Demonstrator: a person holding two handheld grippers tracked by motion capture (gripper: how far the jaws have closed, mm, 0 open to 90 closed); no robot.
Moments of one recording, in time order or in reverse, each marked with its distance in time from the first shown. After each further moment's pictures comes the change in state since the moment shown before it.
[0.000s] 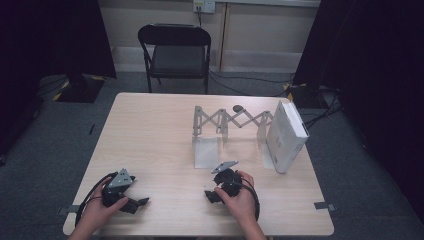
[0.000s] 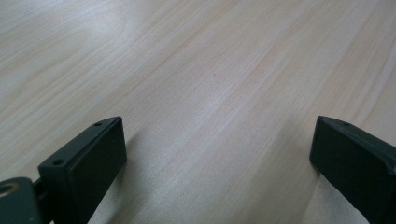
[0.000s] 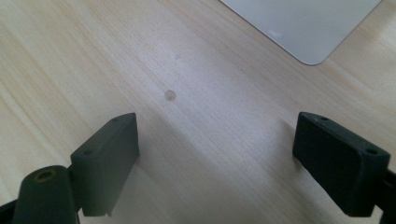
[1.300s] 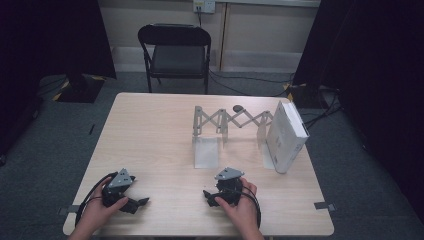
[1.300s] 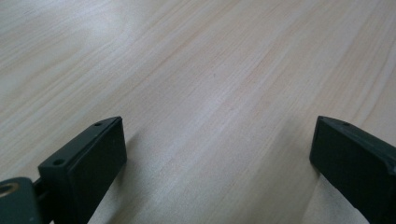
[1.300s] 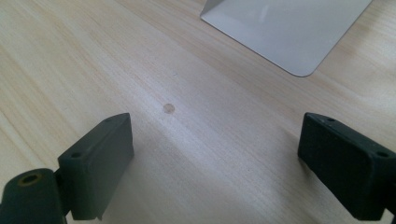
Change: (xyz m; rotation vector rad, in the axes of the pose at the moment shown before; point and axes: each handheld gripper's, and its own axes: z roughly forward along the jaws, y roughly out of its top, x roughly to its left) left arm 0.000 0.000 0.000 0.000 0.000 0.001; right arm 0.007 -0.022 0.005 -0.194 -0.048 0.027
